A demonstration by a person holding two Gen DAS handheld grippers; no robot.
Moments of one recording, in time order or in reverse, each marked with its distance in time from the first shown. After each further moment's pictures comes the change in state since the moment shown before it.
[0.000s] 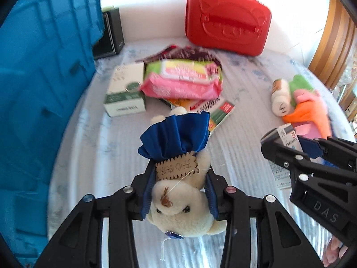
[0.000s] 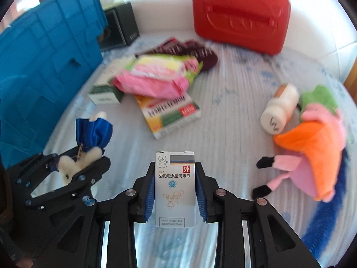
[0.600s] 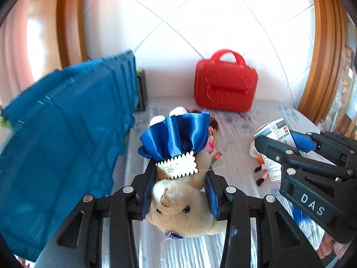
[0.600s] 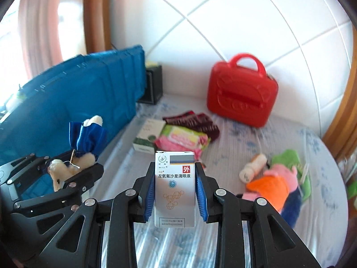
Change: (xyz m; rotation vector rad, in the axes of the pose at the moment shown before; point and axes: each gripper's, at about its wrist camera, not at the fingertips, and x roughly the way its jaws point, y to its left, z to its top) left arm -0.186 0.012 0.001 -0.037 -0.298 0.064; right arm -0.169 0.066 0.006 -0.159 -0.316 -0.021
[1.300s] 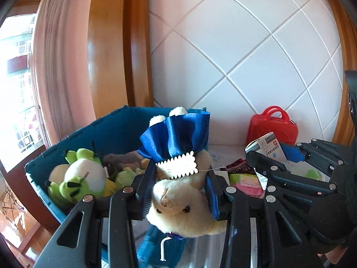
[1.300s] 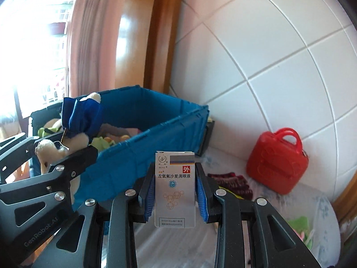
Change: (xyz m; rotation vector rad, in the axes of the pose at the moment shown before) left arm -0.108 0.143 0.046 -0.100 -0.251 0.237; right arm -0.047 0.155 0.084 -0.239 -0.224 0.151
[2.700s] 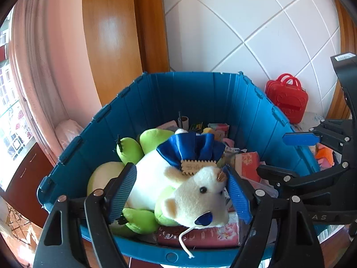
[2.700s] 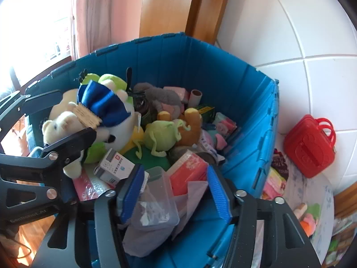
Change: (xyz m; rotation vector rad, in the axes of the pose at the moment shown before) left arm 0.096 0.206 -0.005 0.102 0.210 -0.117; right arm 0.121 0.160 0.042 -0.040 0.402 0.018
